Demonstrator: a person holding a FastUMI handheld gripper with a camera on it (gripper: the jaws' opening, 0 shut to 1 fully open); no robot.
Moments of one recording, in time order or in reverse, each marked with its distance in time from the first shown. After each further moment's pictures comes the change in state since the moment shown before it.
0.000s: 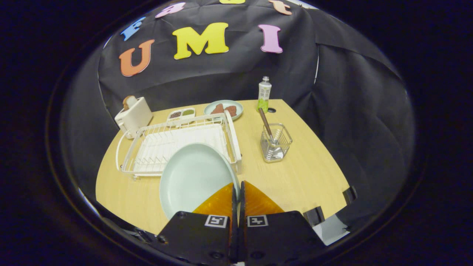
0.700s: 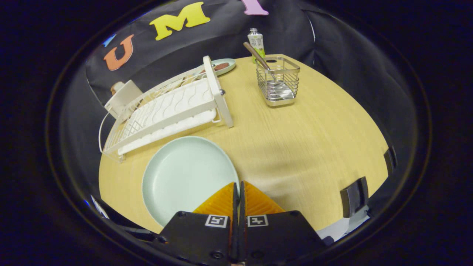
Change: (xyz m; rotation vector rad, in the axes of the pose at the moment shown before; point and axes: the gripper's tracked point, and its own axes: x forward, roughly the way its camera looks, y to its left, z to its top) arm 0.111 -0.023 -0.088 0.096 0.223 0.093
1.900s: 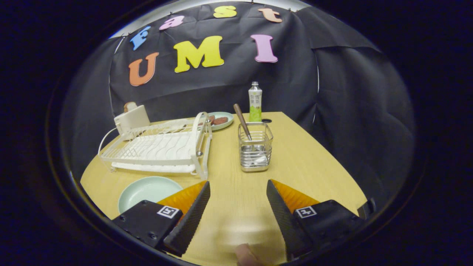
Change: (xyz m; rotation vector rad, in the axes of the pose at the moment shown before) arm -0.036 -0.067 0.108 -0.175 -0.507 -0.013
